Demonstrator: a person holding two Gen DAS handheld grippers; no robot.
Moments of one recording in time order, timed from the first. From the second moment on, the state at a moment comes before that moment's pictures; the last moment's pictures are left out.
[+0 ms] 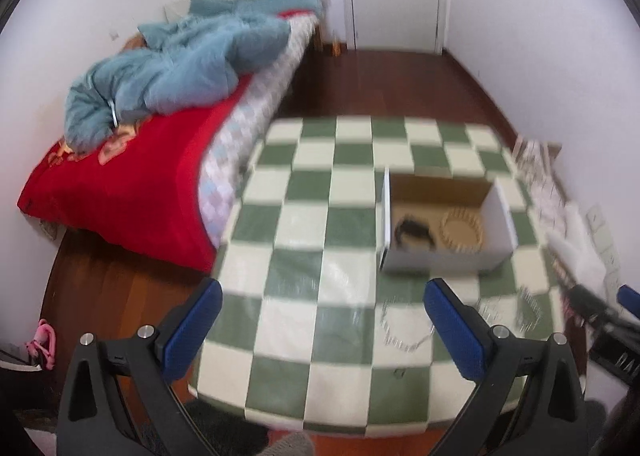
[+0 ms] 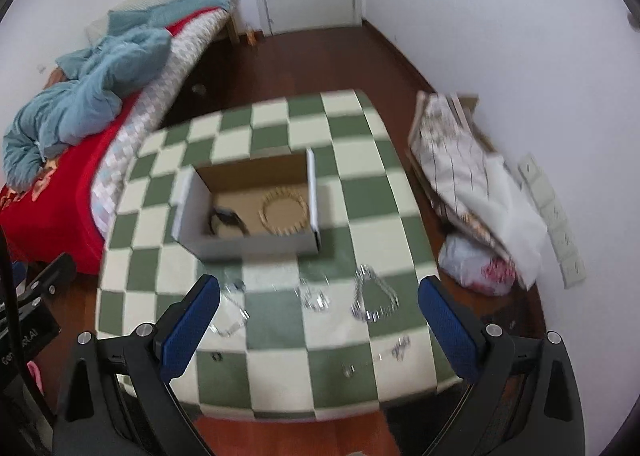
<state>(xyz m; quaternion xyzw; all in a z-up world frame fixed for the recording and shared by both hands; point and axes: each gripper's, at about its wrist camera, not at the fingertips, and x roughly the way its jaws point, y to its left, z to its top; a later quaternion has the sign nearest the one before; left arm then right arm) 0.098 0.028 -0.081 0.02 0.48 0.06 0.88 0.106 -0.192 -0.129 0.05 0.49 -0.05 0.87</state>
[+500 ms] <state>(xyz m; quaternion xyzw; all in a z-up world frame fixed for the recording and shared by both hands) 0.140 0.005 -0.226 0.00 0.61 0.02 0.79 0.120 -0.276 -0.268 0.12 0.58 -0.09 0.80</state>
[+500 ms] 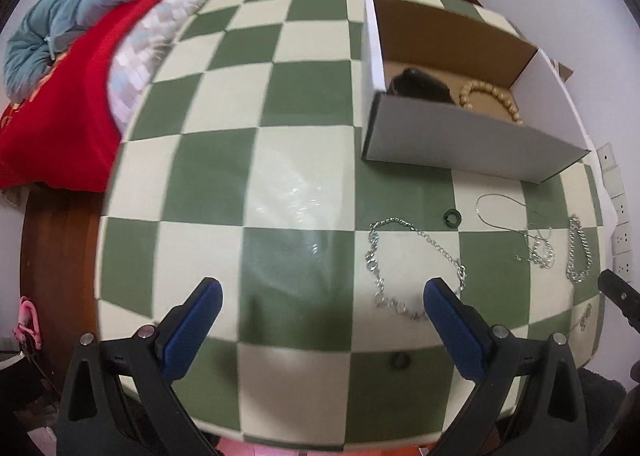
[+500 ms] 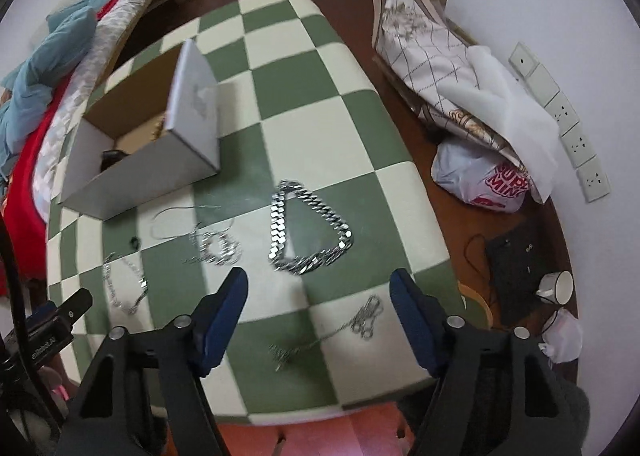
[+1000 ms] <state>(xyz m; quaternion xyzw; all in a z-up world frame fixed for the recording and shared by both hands) 0.138 -0.006 -0.242 0.01 0.61 -0.01 0.79 0.157 -0.229 -0.291 0.11 0.59 -0.01 0.80</state>
